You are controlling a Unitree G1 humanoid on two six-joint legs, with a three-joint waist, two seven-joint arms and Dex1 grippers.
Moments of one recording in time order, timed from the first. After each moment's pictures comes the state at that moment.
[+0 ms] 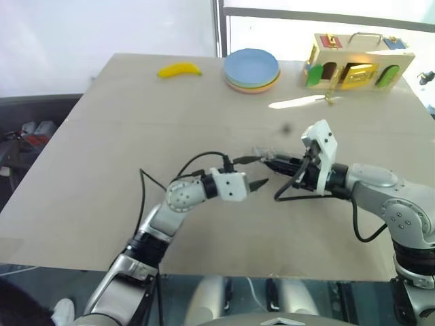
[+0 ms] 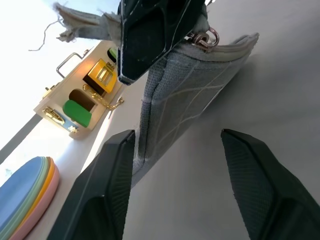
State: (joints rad) left arm -0.43 0.41 -0.33 0.14 0.14 -0.47 -0.69; right arm -0.44 -0.53 -0.01 -0.55 0.78 1.05 0.48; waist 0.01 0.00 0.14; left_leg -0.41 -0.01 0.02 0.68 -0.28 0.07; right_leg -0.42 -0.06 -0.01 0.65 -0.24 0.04
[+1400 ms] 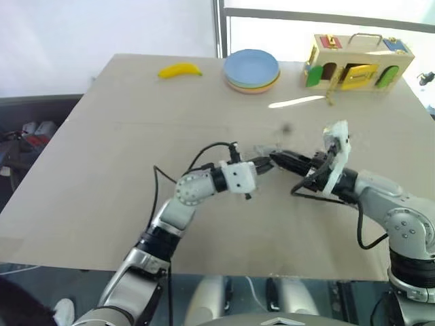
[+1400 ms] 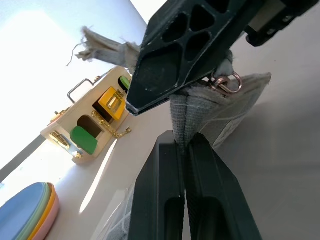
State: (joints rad) left arm -0.48 0.32 -0.33 0.14 0.06 -0.42 -0.69; right arm -0.32 -0.41 -0.15 -0.53 0.90 0.94 0.49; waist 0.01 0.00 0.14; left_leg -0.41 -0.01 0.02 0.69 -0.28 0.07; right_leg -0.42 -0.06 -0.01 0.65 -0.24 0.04
